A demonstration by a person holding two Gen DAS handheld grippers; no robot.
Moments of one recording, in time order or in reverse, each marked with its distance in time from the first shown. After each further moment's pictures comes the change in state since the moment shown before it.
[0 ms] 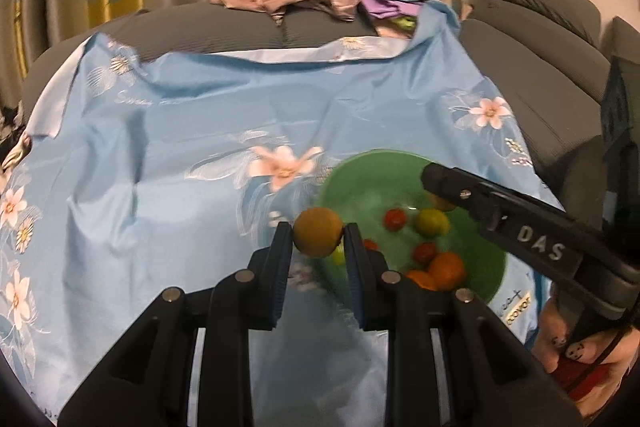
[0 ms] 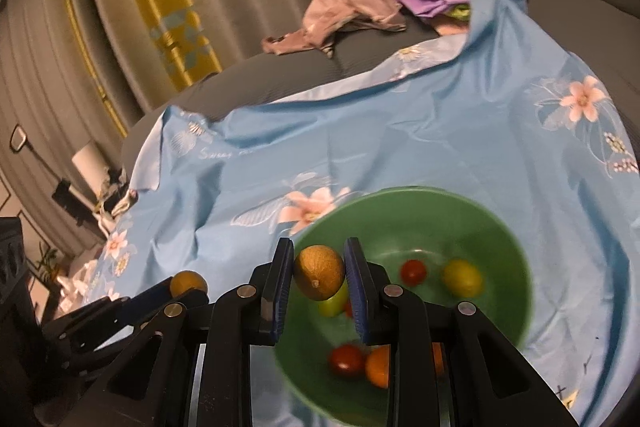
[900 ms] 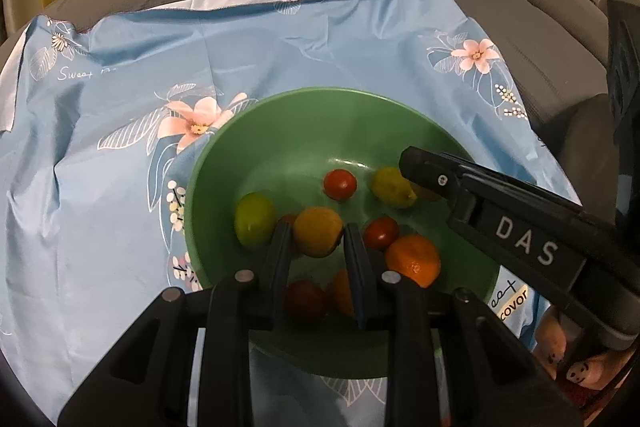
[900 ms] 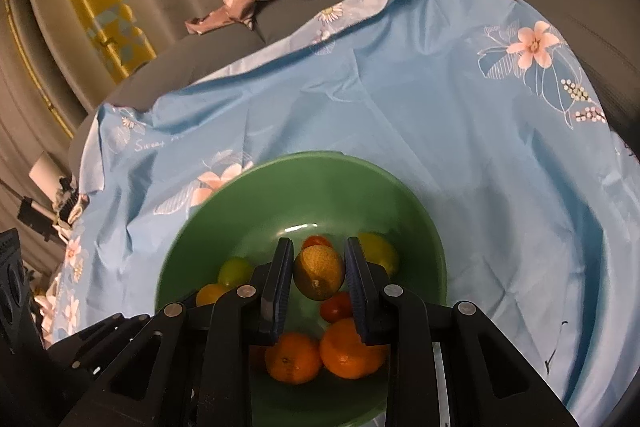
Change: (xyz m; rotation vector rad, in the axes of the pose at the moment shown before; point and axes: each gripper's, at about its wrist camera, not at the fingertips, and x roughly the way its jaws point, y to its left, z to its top) left arm 0.074 -0.052 -0.006 0.039 0.184 -0.043; right arm 0.024 -0.063 -0.005 0.096 0.129 -0.133
